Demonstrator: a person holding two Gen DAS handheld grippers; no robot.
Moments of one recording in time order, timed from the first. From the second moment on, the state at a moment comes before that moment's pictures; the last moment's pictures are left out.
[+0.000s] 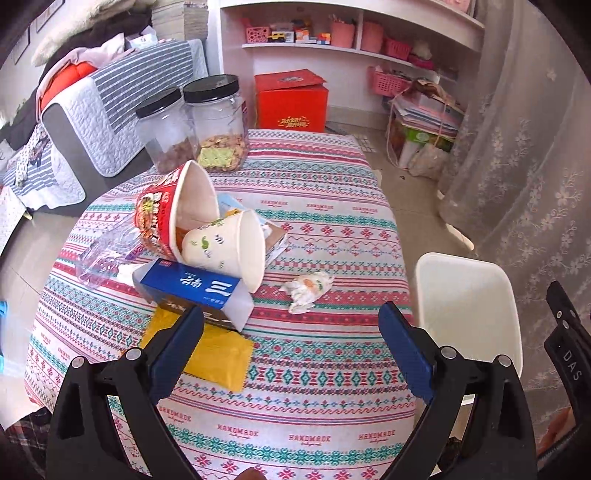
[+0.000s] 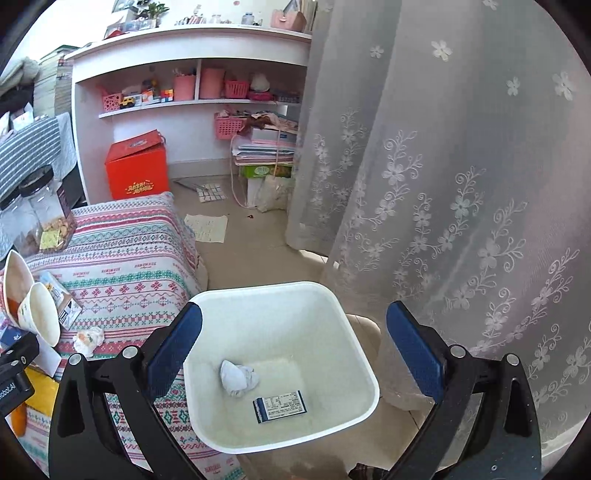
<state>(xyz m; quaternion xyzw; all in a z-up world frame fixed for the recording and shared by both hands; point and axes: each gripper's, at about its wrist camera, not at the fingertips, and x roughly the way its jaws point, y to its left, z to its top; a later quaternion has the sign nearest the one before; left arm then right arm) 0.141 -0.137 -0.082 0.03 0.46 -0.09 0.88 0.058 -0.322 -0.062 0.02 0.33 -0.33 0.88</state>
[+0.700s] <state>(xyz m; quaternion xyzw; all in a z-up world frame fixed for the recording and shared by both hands) 0.164 0.009 -0.165 0.04 0.61 -0.01 0.79 0.122 -0.215 -0.081 -0.04 0.37 -0.21 0.90</state>
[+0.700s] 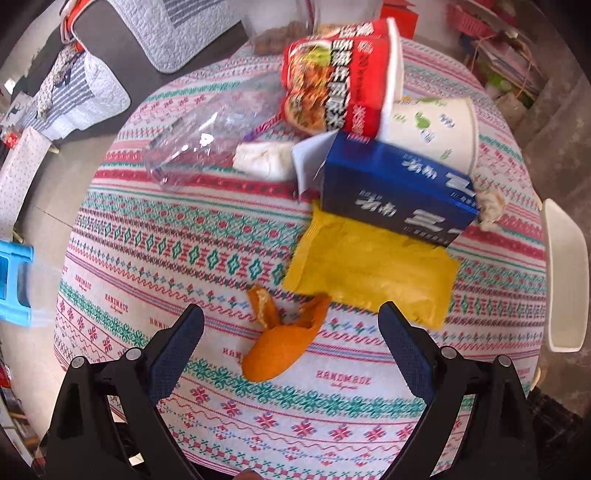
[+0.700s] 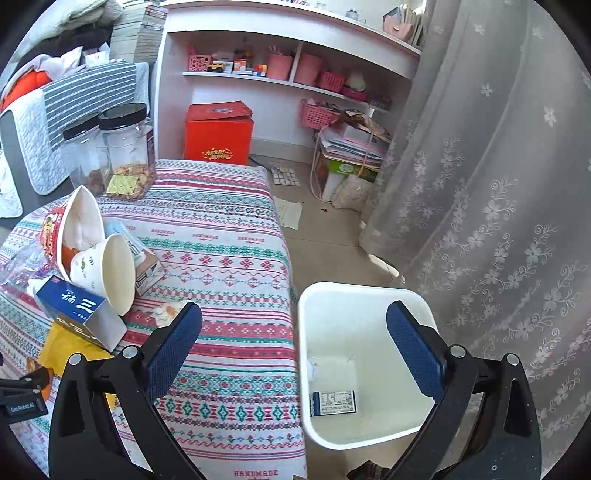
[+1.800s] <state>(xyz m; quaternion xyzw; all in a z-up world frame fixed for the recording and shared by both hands) 0.143 0.057 -0.189 0.04 0.62 -0.08 0.78 0.148 -0.148 -0.123 -0.07 0.46 0.03 0.88</state>
